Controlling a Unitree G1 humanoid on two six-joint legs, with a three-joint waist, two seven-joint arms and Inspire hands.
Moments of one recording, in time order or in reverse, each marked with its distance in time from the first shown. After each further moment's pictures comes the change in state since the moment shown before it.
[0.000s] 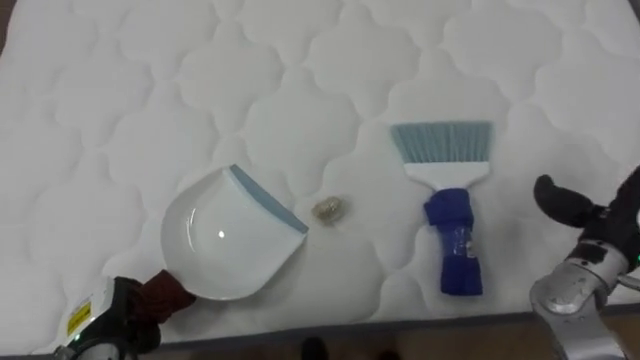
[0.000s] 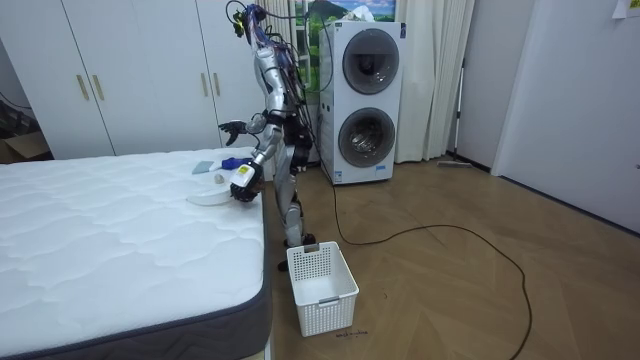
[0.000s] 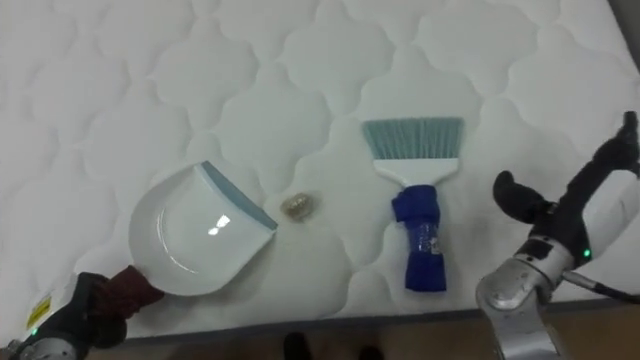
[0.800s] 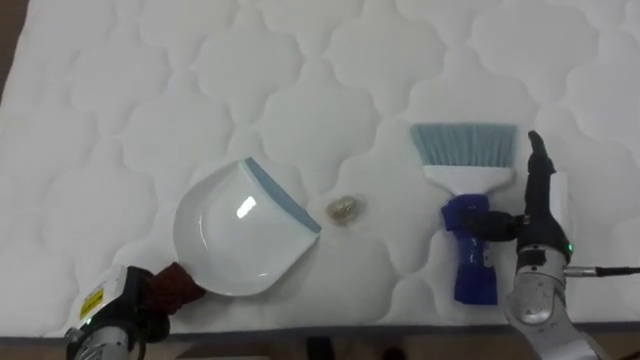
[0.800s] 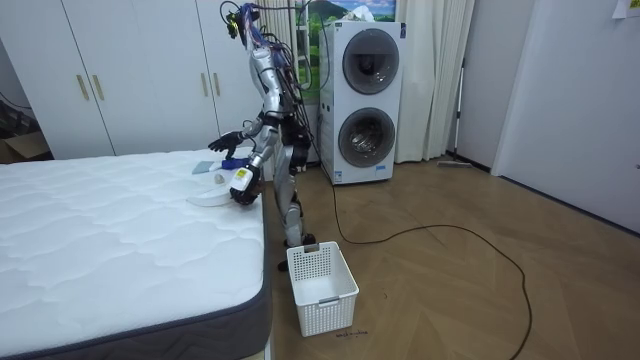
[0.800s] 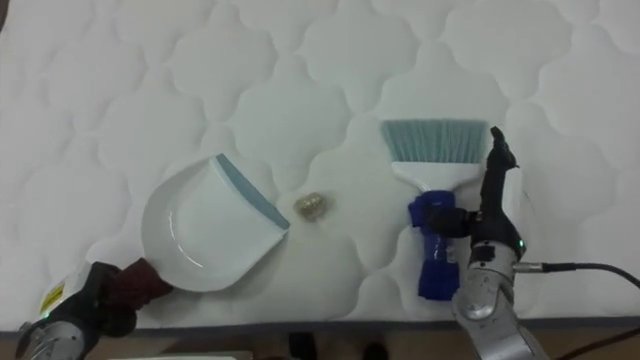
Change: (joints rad) left arm -0.062 -0.002 -0.033 0.020 -0.001 0.022 -0.057; right arm -0.020 0.002 0.136 0.035 -0.006 0.001 0.264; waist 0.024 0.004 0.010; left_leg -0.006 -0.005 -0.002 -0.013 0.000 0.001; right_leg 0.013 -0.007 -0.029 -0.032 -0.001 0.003
